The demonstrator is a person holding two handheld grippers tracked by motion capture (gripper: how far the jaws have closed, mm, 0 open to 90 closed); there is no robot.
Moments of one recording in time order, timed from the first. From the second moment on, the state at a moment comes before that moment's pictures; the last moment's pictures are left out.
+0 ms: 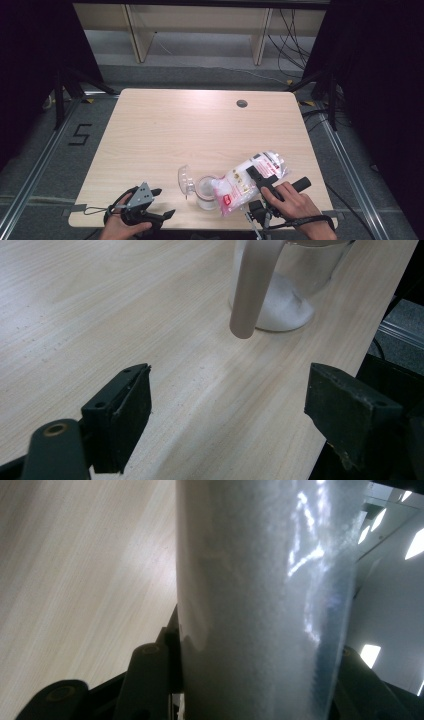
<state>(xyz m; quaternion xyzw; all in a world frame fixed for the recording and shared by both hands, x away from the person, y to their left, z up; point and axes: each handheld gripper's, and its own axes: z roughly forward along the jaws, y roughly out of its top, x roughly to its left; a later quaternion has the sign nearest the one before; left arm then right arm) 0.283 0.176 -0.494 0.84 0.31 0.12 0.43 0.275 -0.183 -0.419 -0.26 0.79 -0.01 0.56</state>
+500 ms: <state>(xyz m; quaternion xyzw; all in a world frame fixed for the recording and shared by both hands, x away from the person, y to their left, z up) 0.283 0.175 -0.495 0.83 0.31 0.12 0.44 0.275 -0.183 -0.418 -0.26 0.79 -0.01 0.56</state>
